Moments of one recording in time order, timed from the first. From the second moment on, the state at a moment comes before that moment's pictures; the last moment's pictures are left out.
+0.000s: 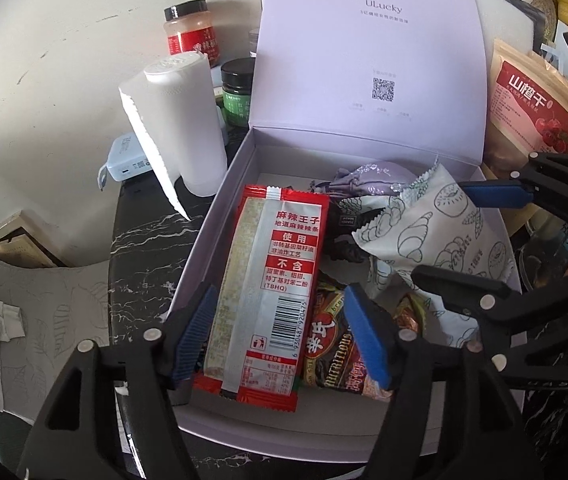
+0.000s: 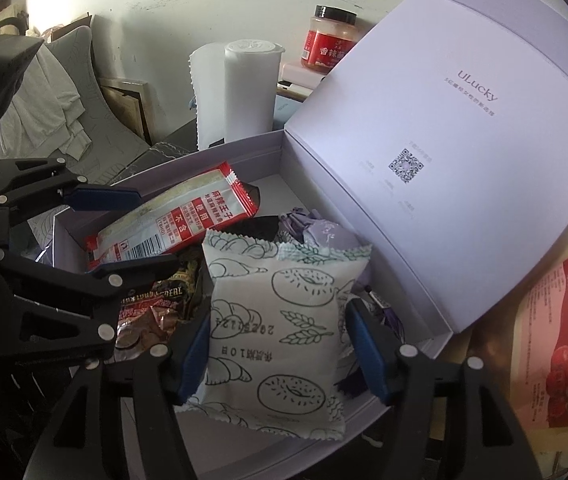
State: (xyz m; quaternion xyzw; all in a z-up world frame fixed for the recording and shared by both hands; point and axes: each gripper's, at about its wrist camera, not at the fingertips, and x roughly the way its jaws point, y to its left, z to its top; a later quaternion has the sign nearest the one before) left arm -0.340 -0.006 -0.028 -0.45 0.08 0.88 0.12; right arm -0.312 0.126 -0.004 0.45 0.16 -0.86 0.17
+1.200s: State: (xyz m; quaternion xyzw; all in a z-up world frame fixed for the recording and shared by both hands) left arm -0.288 -0.022 0.021 -0.43 0.05 0.90 0.06; right arm -0.272 0.149 0.042 0.41 0.14 -0.89 0.16
